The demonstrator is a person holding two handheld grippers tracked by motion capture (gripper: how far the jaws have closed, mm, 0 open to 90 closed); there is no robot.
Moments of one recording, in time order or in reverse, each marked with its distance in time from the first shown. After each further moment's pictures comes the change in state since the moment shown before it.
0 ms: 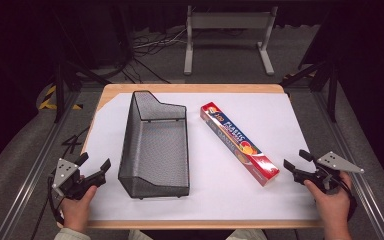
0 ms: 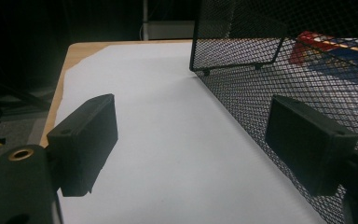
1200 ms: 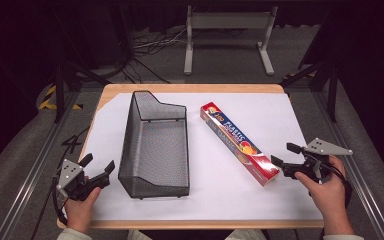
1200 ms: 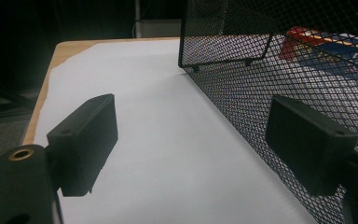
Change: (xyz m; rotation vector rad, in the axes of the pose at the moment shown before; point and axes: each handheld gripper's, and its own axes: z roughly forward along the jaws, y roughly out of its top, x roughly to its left) left arm -0.007 -0.004 0.004 0.011 -0.018 0.018; right arm 0.032 0.056 0.012 0.107 0.113 -0.006
